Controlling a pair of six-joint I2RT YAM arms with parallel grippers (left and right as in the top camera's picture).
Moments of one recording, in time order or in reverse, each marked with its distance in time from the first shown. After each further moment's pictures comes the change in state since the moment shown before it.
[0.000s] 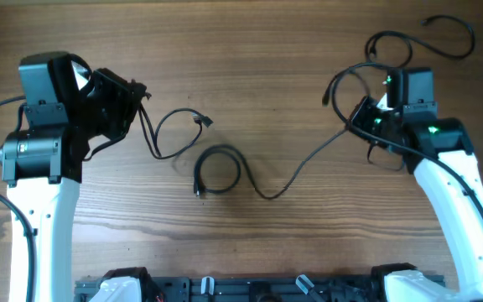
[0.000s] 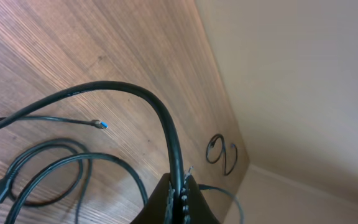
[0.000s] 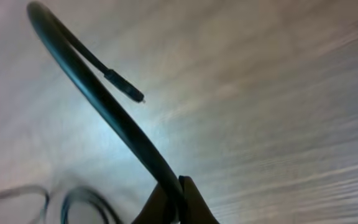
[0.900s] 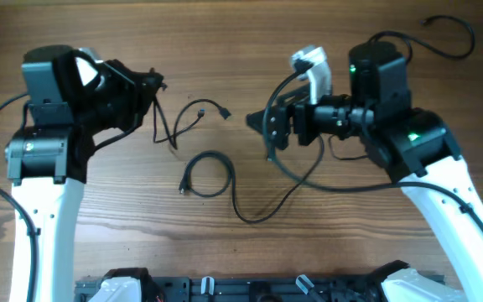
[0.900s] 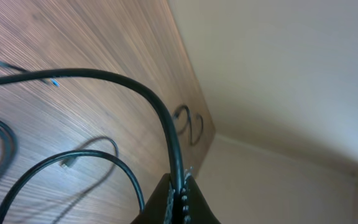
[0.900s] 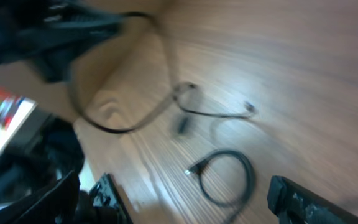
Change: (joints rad) left arm -0.045 0.001 0.000 0.103 0.148 -0.109; right arm 0.307 -0.009 0.232 0.145 -0.608 -0.423
